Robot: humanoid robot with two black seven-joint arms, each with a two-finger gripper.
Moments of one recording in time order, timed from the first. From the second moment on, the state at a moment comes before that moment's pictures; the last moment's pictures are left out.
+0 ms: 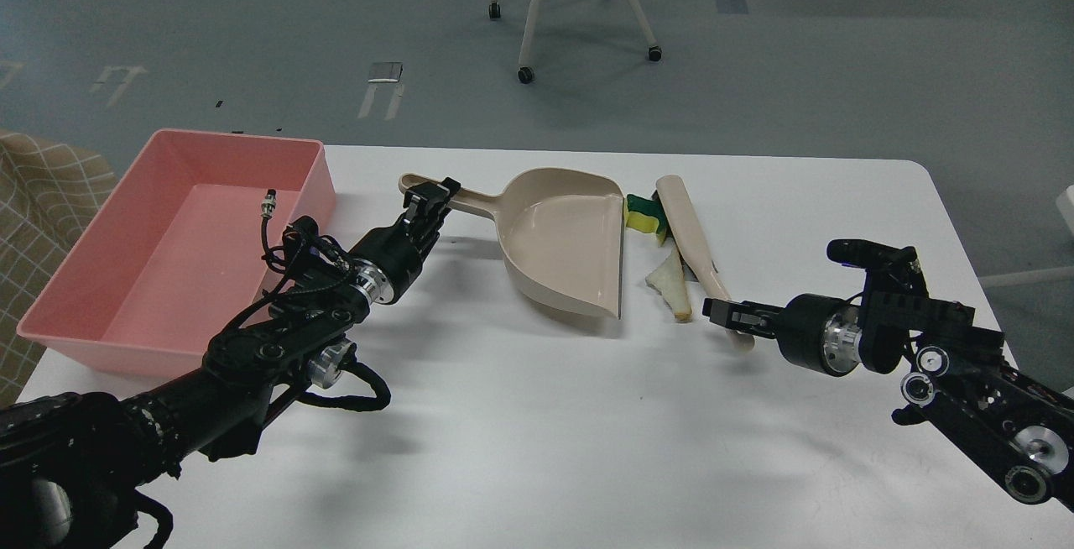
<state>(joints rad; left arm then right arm) -0.66 0.19 -0.40 -0.66 0.59 0.07 -0.49 0.47 -0.44 0.78 1.26 -1.68 0.49 -0.04</state>
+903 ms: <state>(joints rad) -0.65 0.18 -0.40 -0.66 0.59 0.10 -0.49 0.53 -0.40 0.78 1.41 -1.67 0.49 -0.05</state>
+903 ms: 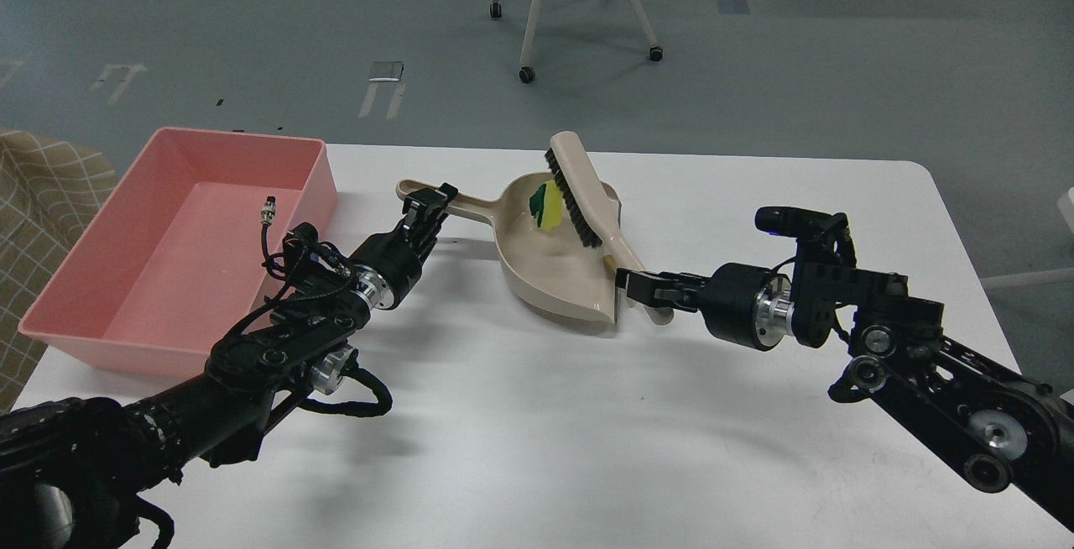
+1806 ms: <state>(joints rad) -0.63 0.21 -0.40 -0.67 0.59 0.10 -0.49 0.32 -0.59 0.78 1.51 -1.58 0.49 -0.05</state>
